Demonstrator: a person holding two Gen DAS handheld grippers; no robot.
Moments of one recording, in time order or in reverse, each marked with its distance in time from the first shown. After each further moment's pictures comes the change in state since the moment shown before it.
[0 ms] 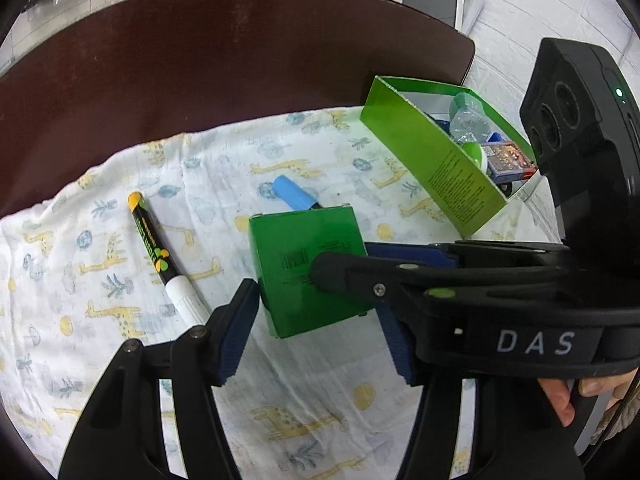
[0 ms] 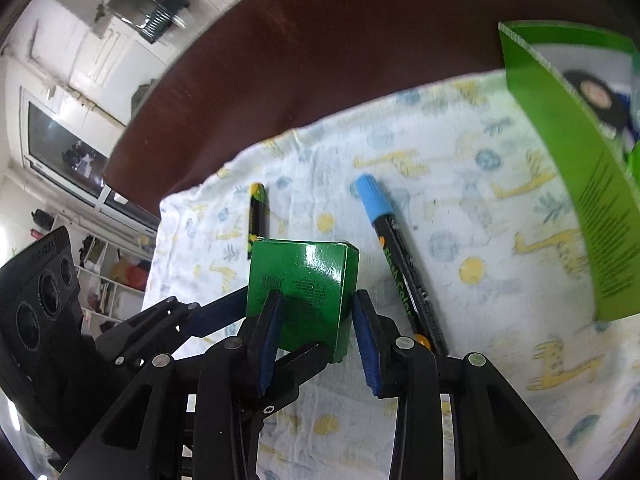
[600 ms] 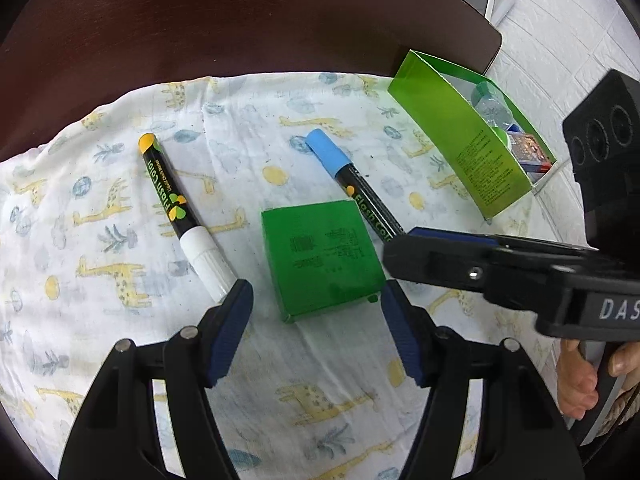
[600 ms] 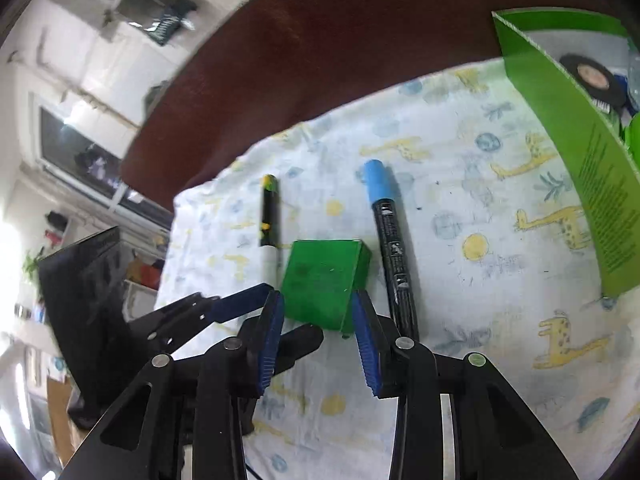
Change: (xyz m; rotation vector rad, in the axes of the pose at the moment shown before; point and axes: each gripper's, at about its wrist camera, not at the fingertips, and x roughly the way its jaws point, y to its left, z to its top) left arm 0.019 0.035 -0.019 -0.087 0.099 -0.035; right arm 0.010 -0.009 -0.007 0.041 0.036 0.043
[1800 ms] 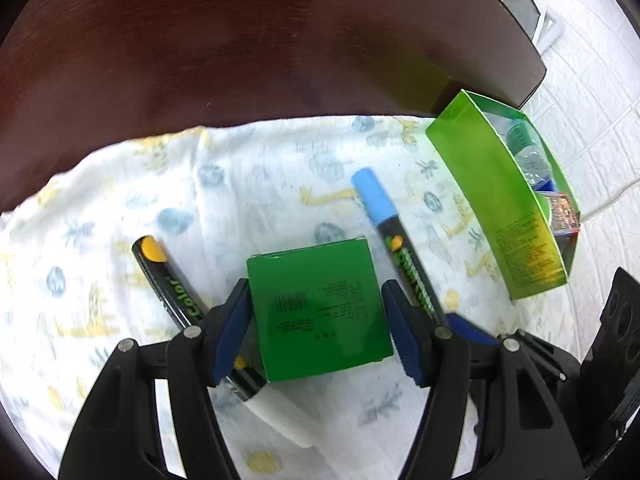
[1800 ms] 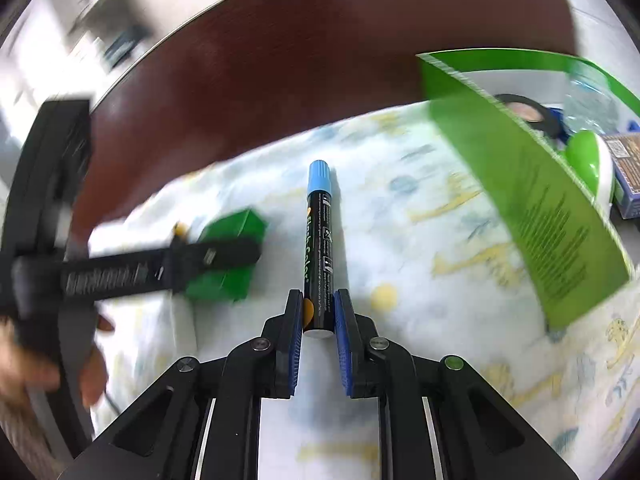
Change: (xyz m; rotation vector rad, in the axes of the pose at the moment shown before) left arm 0.038 0.022 0.069 -0.063 0.028 -0.009; right arm 0.006 -0.011 -0.012 -0.072 -0.214 -0.280
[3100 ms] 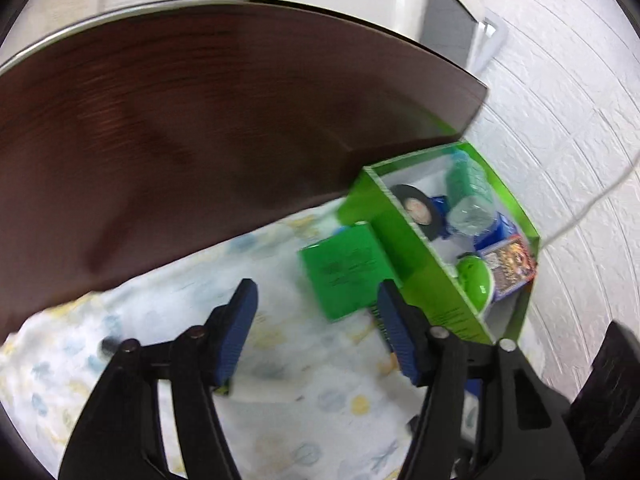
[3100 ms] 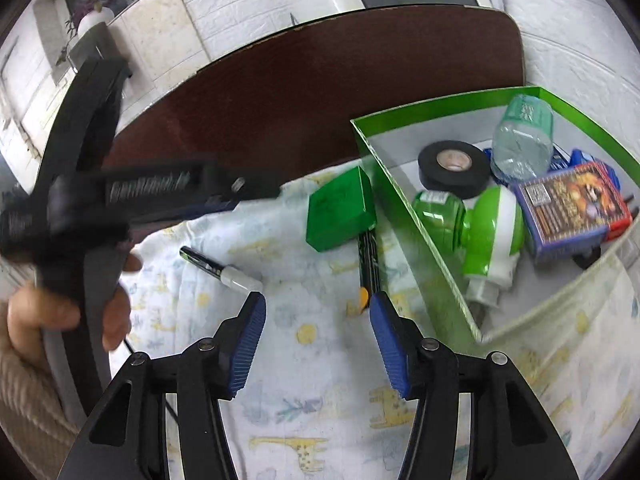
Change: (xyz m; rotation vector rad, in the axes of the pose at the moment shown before) left arm 0.007 -0.086 0.072 0.166 -0.082 -0.129; right arm -0.046 -0.039 0.017 0.077 -0.133 -0.096
